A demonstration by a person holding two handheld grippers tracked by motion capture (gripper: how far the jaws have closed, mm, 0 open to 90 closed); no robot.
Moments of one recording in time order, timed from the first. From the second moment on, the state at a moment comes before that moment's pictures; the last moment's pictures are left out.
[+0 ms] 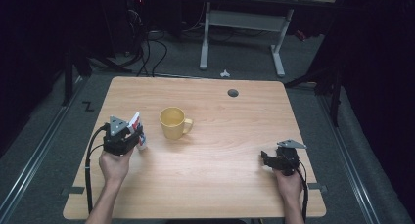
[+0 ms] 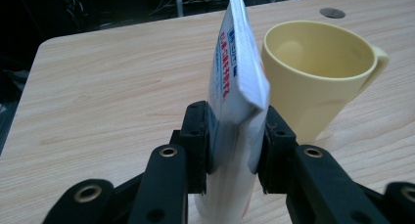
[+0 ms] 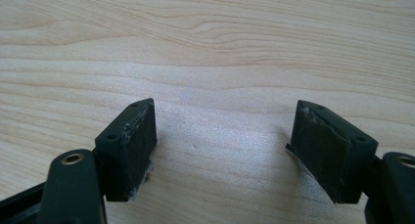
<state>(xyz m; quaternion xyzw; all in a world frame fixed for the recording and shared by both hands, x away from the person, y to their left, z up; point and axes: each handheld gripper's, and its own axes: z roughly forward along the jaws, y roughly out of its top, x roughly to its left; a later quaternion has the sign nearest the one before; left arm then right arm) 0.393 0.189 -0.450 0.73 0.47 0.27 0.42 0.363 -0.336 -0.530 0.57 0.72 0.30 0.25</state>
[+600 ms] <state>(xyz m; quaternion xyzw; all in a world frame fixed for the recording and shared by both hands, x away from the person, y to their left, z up) 0.387 0.194 -0.430 0.72 0.46 0.26 0.45 0.363 -0.336 -0.530 0.57 0.72 0.30 0.25</state>
